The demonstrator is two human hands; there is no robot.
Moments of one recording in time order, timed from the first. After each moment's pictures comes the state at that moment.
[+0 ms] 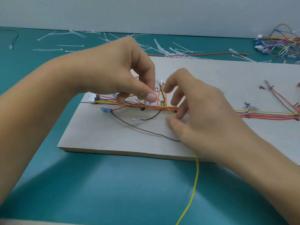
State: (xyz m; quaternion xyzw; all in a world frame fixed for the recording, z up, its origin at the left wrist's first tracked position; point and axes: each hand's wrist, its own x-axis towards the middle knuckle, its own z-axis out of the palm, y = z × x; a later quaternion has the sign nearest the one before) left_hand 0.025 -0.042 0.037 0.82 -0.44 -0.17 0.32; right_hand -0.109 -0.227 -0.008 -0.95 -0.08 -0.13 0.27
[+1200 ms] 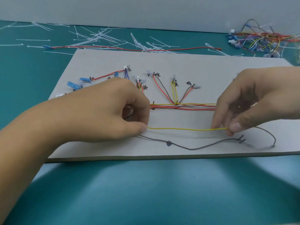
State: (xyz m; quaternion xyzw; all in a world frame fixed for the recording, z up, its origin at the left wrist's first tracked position) left_hand -0.022 -0.061 -0.001 0.81 -0.50 -0.15 0.27; right_hand -0.115 -0.363 0.043 -0.87 -0.07 0.30 0.39
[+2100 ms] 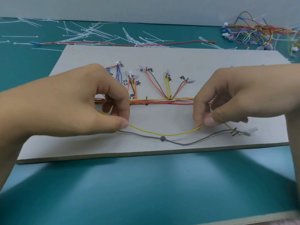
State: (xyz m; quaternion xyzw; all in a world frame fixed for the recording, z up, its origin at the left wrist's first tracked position) left_hand -0.006 -0.043 0.002 0.79 -0.53 -0.15 0.28; right_hand -0.112 -0.339 0.040 -0.89 -0.10 0.27 0.35
